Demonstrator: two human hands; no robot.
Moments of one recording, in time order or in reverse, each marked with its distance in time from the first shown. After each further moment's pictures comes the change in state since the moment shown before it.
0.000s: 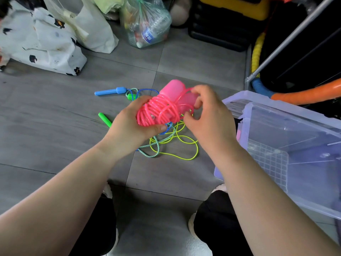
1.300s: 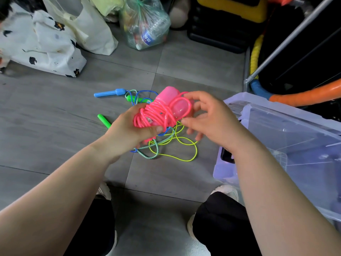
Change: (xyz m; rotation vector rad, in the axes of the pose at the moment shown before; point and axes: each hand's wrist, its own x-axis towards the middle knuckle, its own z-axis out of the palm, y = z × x) left_hand 0.002 -0.008 0.001 -0.258 -0.128 -0.171; right_hand 0.011 0.008 -0.018 0.587 -0.427 0.172
